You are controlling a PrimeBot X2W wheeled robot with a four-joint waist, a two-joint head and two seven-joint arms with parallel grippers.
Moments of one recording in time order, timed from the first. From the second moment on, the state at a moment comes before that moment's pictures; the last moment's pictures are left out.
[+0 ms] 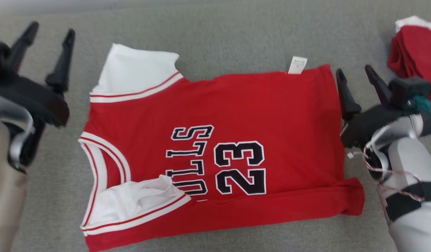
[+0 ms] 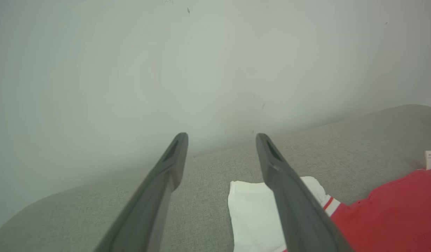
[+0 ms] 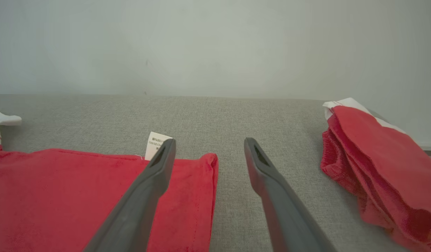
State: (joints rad) left arm -0.78 0.43 -0.21 0.34 -0.42 -0.13 0.00; right arm -0.65 -0.23 0.09 0.50 0.23 0.13 -0.01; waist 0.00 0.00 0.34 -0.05
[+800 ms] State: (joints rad) left arm -1.17 0.55 -0.64 0.77 -0.73 -0.13 0.13; right arm -1.02 -0.18 0.34 0.85 0.30 0.13 -0.03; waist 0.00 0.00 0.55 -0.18
